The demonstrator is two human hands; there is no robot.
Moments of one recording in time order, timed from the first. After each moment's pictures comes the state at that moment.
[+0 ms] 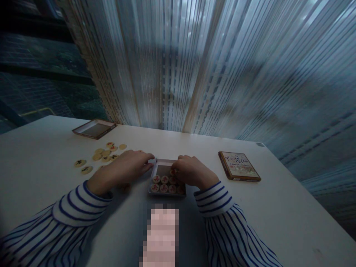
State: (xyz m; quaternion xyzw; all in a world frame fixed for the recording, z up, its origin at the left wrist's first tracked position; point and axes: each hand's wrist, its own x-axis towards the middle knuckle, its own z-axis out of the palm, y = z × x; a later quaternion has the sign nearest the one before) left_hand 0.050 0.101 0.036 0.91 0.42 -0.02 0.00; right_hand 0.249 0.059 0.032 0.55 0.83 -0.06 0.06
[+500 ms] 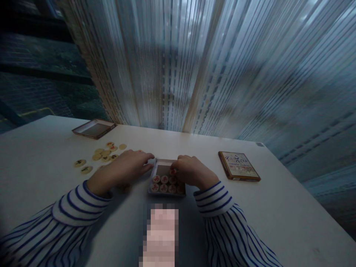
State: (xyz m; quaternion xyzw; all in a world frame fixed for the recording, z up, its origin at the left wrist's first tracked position) left_hand 0.048 0.102 0.035 0.91 0.42 -0.02 0.00; right_hand 0.249 0.059 0.034 0.55 0.83 -0.07 0.07
